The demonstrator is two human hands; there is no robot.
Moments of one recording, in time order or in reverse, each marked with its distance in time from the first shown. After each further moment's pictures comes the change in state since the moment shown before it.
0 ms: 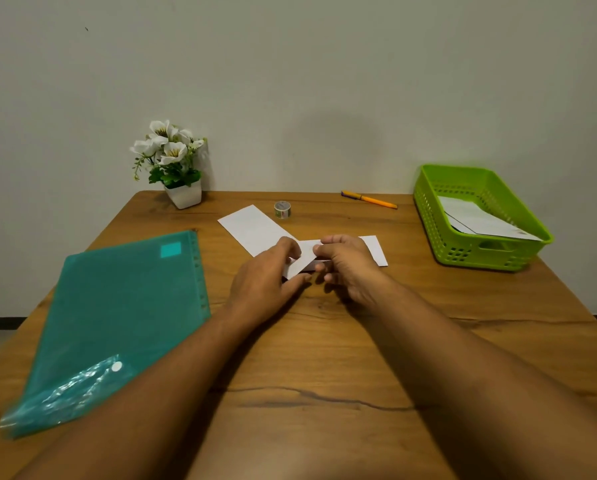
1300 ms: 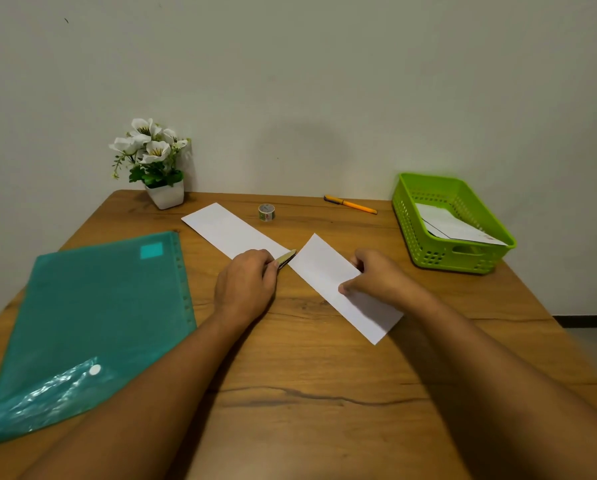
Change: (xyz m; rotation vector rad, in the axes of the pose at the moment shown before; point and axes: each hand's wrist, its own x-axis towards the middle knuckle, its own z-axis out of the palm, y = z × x) left_hand 0.004 -0.008 0.016 0.019 0.121 -0.139; right_hand -0.021 -0.002 -0.079 -1.038 0.045 -0.204
